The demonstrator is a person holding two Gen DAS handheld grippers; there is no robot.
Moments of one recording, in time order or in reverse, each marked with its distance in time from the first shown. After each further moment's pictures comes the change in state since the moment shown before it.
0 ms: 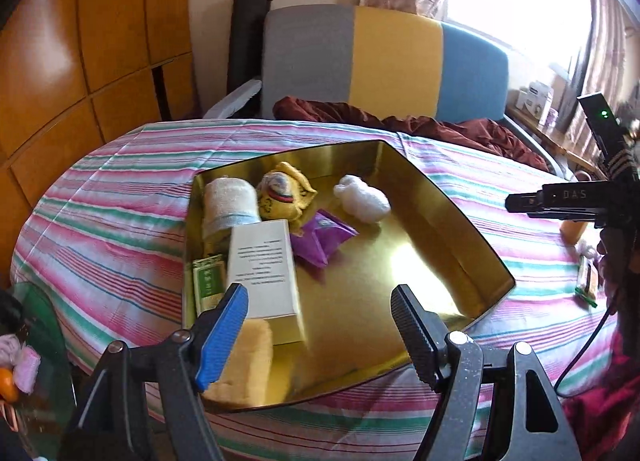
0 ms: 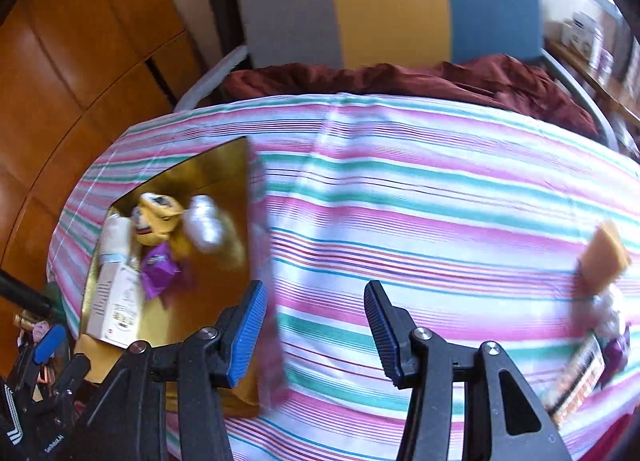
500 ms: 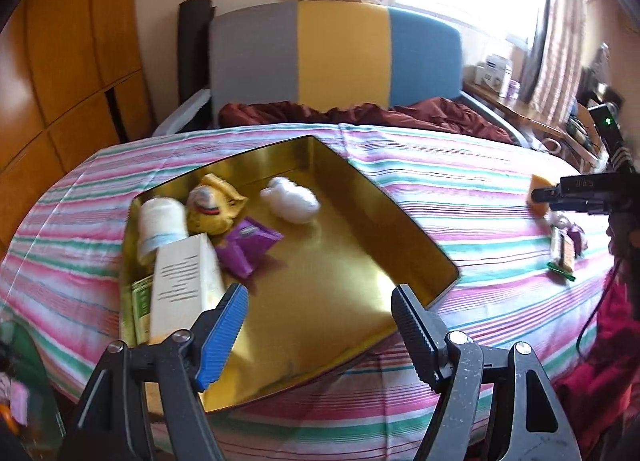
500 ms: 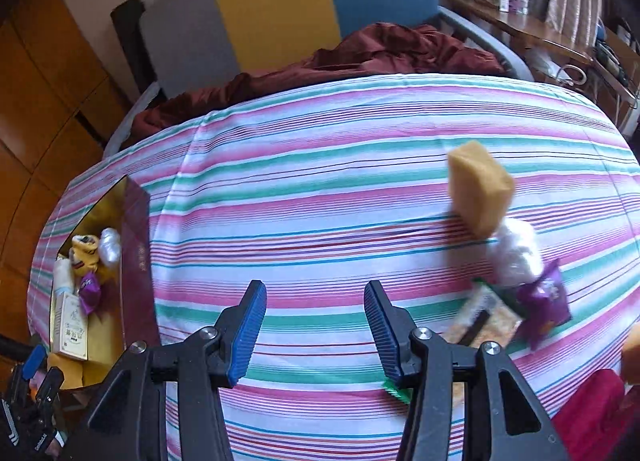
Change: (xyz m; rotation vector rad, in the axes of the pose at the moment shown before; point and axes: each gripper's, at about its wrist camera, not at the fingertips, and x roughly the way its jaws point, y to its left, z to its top) left arm 0.005 -0.059 0.005 0.132 0.012 -0.098; right arm -0.046 -0.133 -0.027 0.226 -0.029 -0.137
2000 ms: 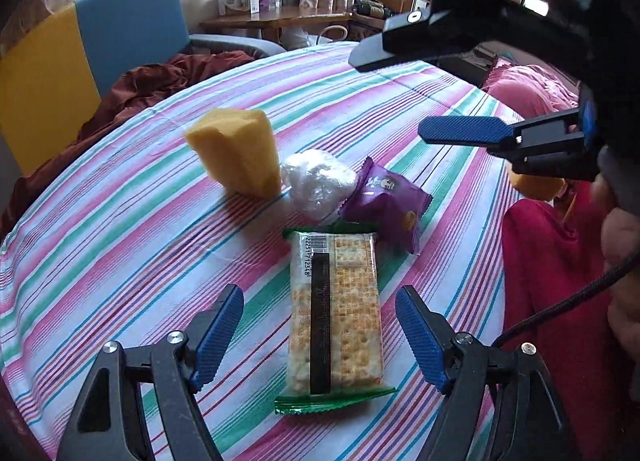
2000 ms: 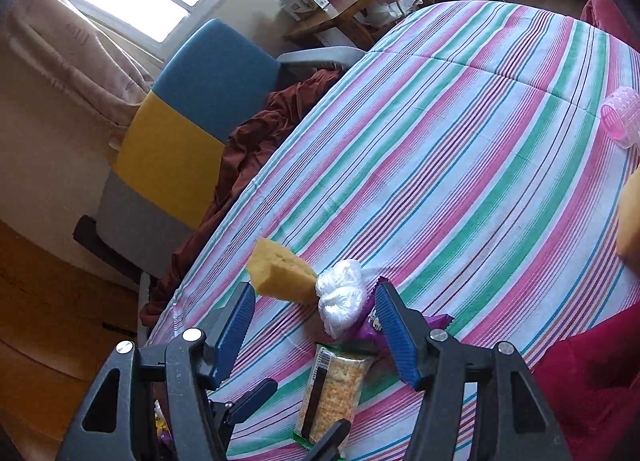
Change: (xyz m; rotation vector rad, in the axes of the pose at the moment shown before) left arm 0.142 -0.347 0.041 0.577 0.214 -0.526; right arm -0.044 -0.193 -0.025 0.657 -0.264 0.157
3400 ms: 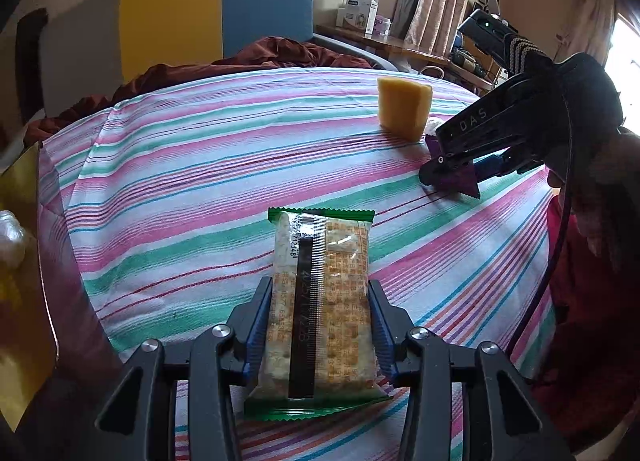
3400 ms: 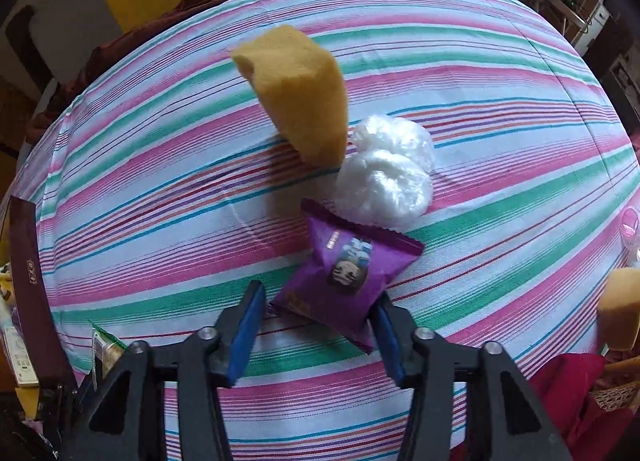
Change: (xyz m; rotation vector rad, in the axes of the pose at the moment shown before) left arm -0.072 0.067 -0.127 -0.324 -0.132 0.147; right arm 0.094 0.048 -0.064 -0.483 0.429 -0.433
